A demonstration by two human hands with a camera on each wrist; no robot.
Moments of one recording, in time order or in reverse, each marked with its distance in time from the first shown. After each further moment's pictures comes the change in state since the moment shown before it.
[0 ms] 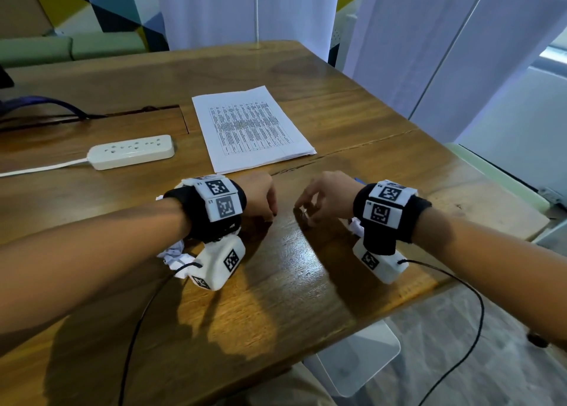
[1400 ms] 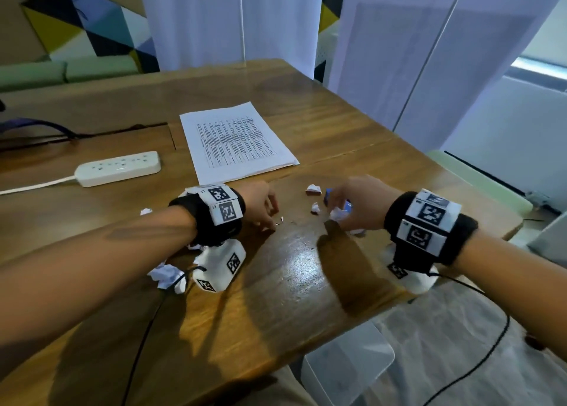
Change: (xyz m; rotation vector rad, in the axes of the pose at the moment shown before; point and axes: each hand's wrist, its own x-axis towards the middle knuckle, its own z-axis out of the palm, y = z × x) left_hand 0.009 0.027 0.003 -0.003 -0.006 -0.023; right_hand -0.066 0.022 -0.029 -0.189 0.079 0.130
